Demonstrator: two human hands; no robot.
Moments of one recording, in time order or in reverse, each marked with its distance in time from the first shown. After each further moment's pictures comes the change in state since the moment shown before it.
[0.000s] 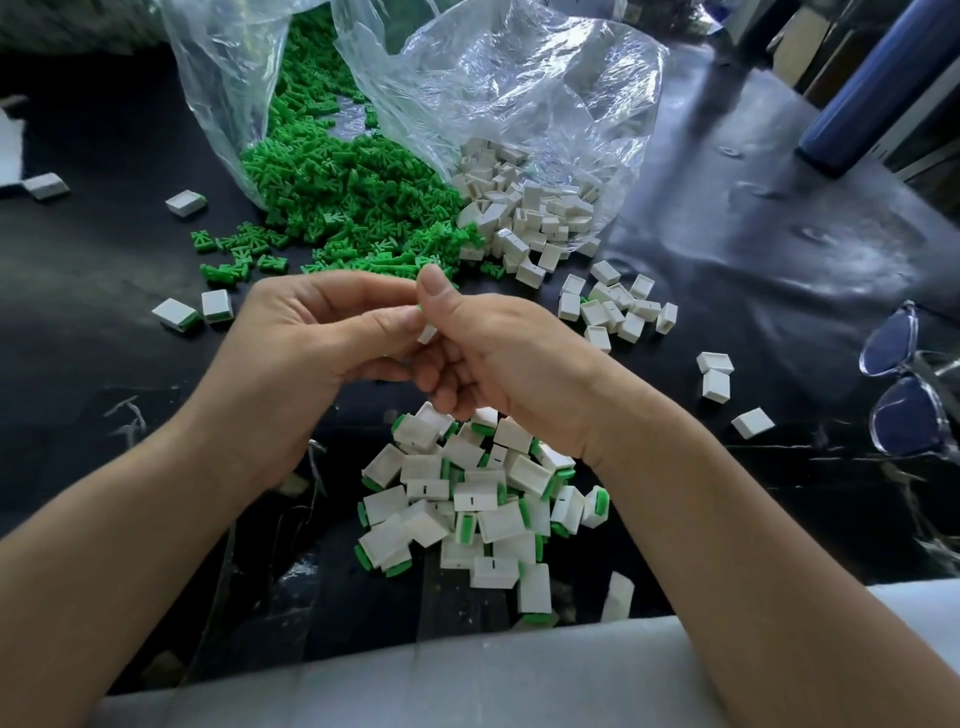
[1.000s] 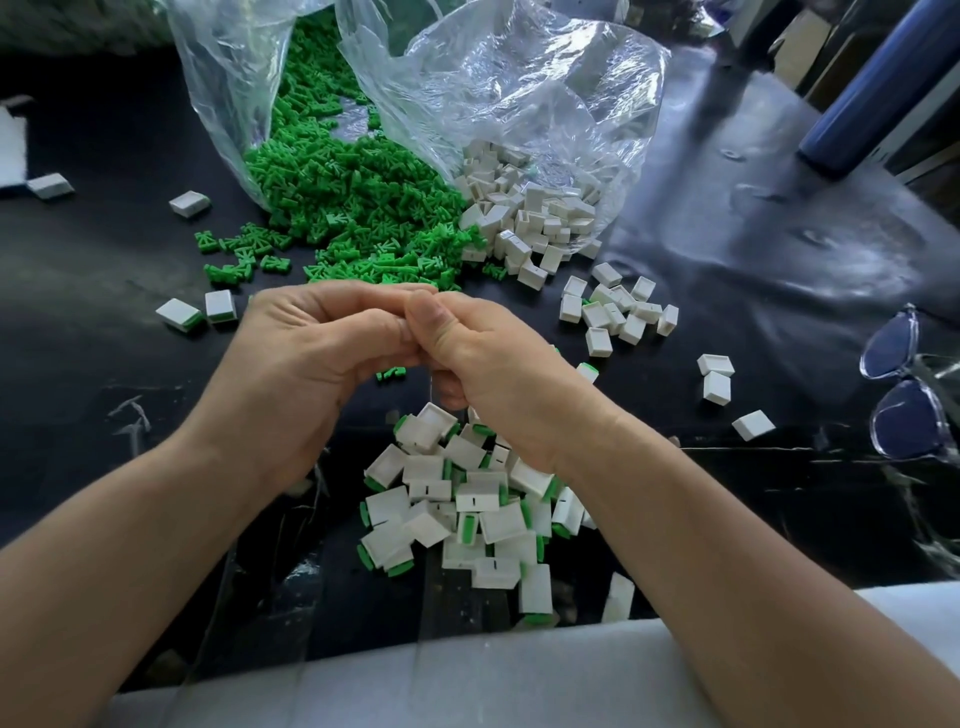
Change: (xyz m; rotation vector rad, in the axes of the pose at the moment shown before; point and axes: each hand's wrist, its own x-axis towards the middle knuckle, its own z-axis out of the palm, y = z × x) left_hand -0.001 -0.002 0.007 -0.175 0.075 -0.029; right_hand 0.008 0.010 0.010 -0.201 0.159 -0.126
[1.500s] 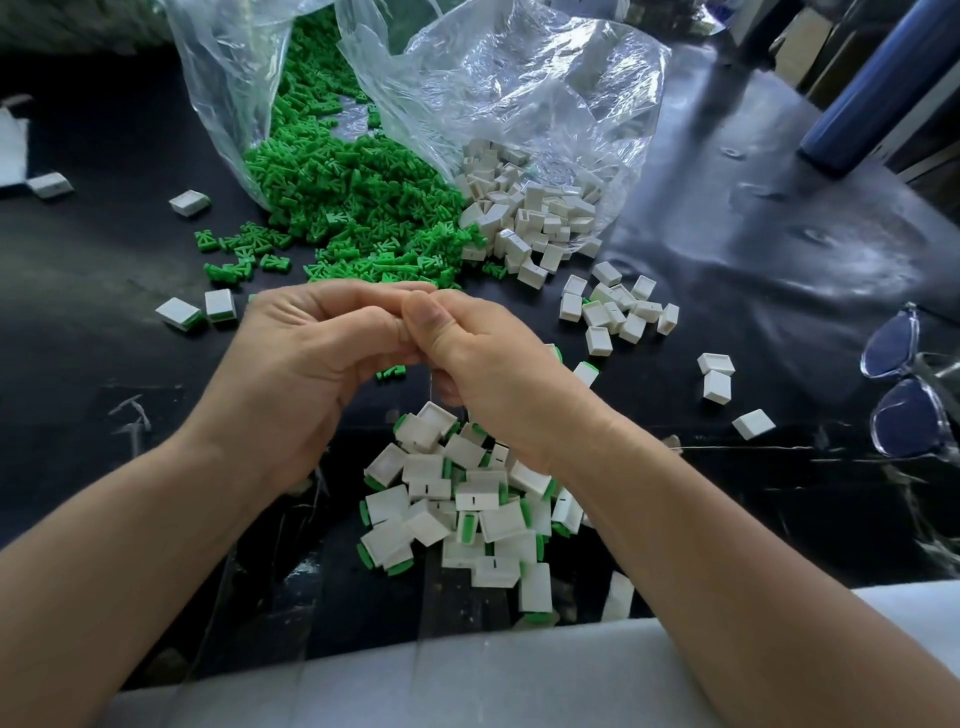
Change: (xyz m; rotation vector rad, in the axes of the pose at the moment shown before) left_hand 0.001 -0.001 0.000 -0.023 0.025 -0.004; right_hand 0.001 0.003 0.001 0.011 0.044 -0.035
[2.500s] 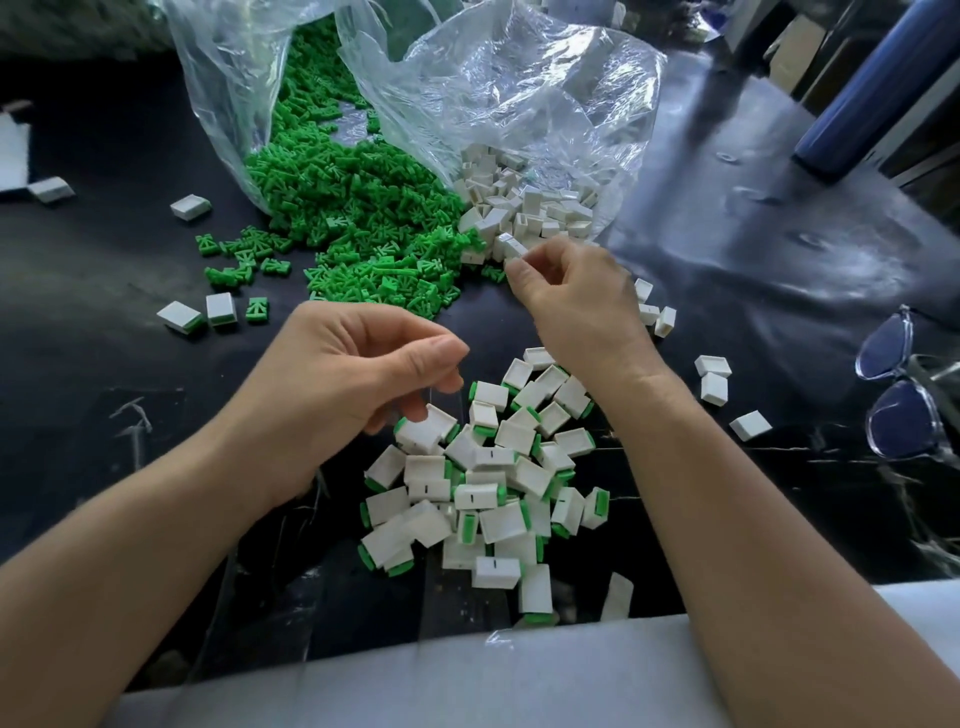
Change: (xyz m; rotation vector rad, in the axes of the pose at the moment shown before) left_hand -0.004 0.001 -0.001 0.352 -0.153 -0.031; right_hand 0.024 0.021 -0.050 -0.463 0.497 0.034
